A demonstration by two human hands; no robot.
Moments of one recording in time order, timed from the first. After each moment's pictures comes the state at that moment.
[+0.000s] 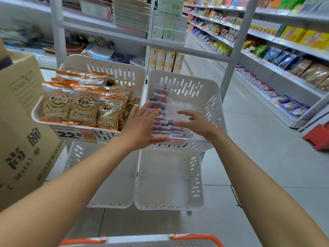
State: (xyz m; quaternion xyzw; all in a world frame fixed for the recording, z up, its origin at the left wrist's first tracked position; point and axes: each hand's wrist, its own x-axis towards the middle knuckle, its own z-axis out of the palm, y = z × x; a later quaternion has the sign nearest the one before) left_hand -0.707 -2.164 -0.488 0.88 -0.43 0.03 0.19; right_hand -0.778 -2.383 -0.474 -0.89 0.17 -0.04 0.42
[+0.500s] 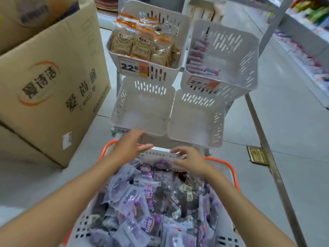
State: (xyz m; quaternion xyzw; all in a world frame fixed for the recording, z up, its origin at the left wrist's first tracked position) left_hand -0.876 -1.953 -0.623 0.90 -0.27 -0.10 0.33; right_hand -0.981 -2.182 -0.622 -0.90 0.11 0.14 0.39
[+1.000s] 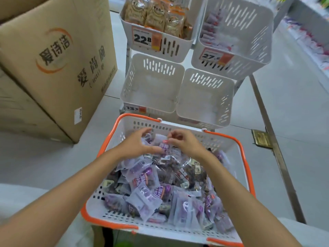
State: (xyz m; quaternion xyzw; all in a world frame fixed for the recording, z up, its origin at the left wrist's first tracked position) left_hand -0.942 -1.910 -0.648 0.82 -0.20 -0.29 0.45; right_hand -1.004 -2.117 -0.632 -0.86 0.08 0.10 0.50
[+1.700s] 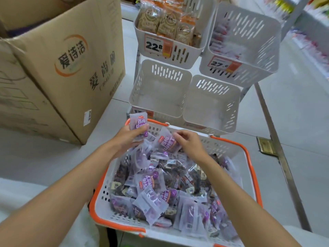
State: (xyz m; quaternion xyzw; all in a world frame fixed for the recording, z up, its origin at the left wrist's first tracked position) left_hand -0.916 -1.883 -0.635 0.63 0.03 -0.33 0.70; right_hand -0.998 -2.099 -0.627 -0.85 0.11 0.01 0.52
